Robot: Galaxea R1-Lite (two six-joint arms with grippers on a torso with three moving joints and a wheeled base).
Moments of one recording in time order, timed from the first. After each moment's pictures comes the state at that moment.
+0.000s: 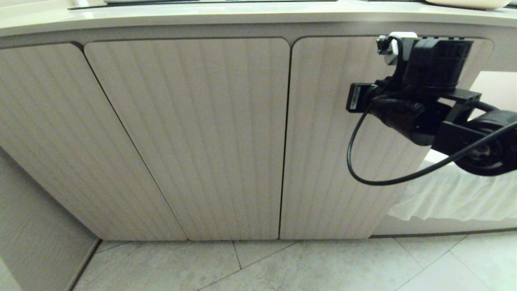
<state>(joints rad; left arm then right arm) 0.00 0.00 0.00 0.00 0.01 0.00 0.49 1.78 -1.28 -0.53 -0.46 0.02</state>
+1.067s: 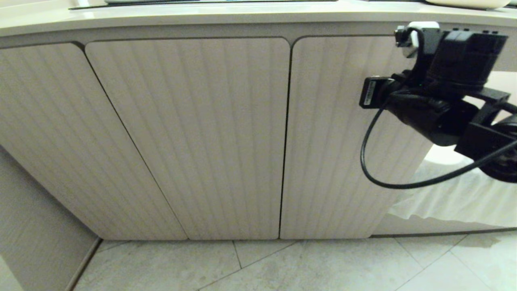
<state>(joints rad) 0.00 0.00 0.00 0.00 0.01 0.00 0.47 1.69 -1.20 -0.59 -0.47 -0.05</state>
